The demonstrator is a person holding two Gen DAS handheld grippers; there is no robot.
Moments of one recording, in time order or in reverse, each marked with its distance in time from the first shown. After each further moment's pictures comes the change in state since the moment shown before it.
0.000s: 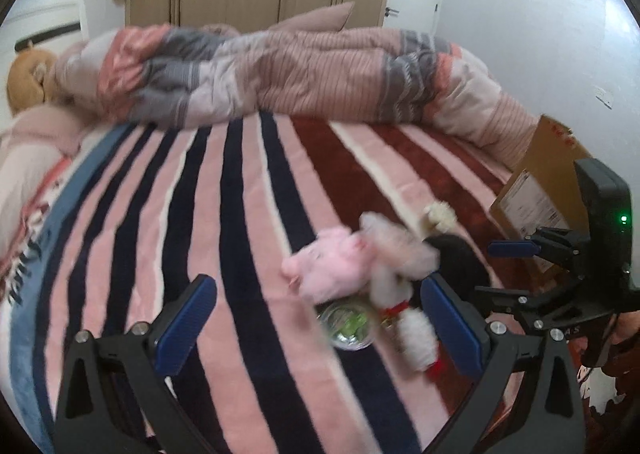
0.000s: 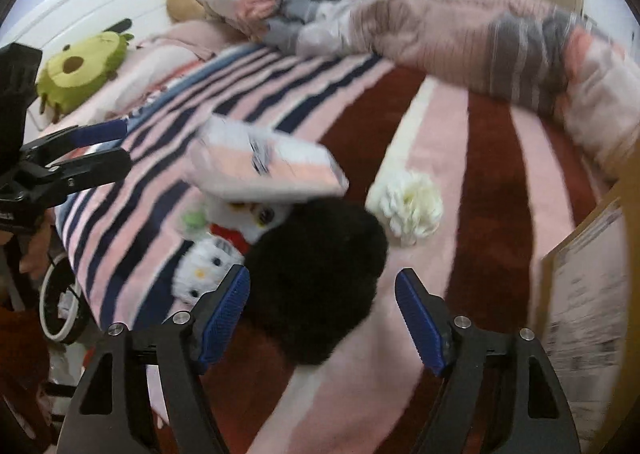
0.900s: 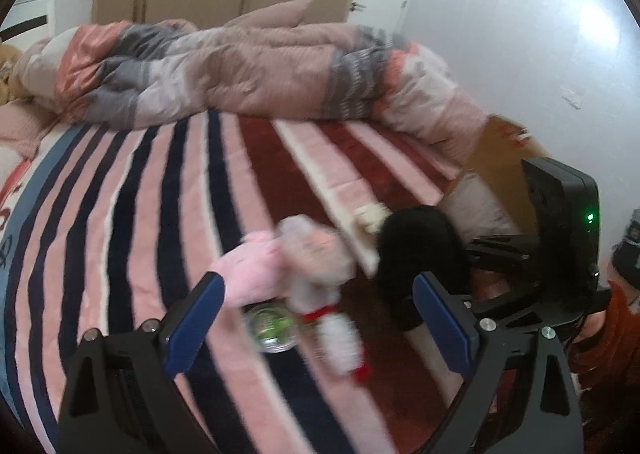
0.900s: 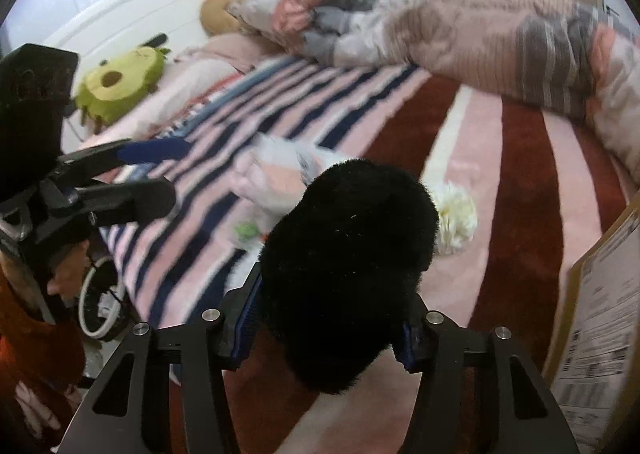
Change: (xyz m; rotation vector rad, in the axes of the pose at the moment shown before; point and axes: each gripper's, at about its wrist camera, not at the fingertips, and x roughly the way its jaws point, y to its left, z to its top) left arm -0.014 -0.047 0.020 0.022 0.012 -0.168; right arm -0.031 0.002 0.006 -0.017 -0.056 0.177
